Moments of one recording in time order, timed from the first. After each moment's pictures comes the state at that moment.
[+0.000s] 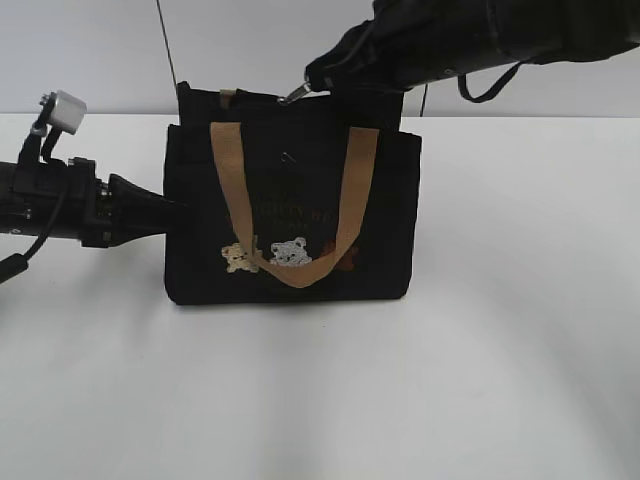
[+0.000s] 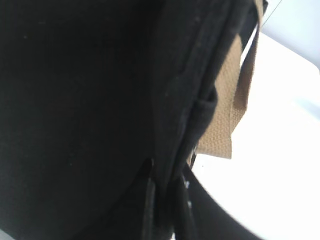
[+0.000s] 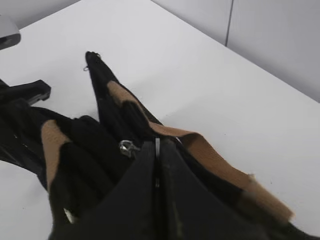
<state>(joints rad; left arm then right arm) 0.01 1.90 -0.86 -1.59 1.04 2.13 0.39 1.81 -1.29 1.31 0.44 -1.45</state>
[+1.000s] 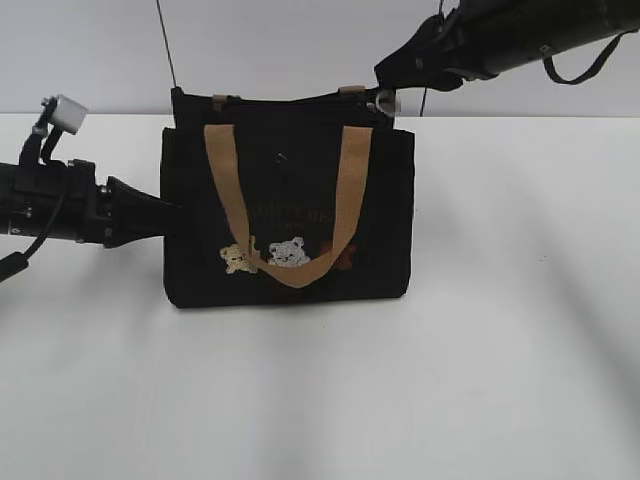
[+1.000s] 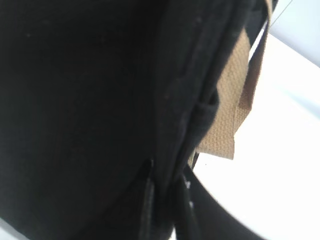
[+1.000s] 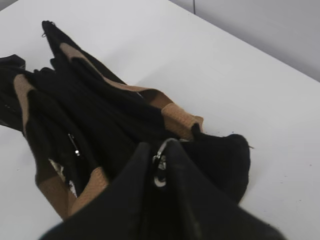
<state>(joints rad) 0.01 1.90 -0.86 -1.59 1.01 2.08 0.21 1.74 -1.28 1.09 0.62 -1.26</state>
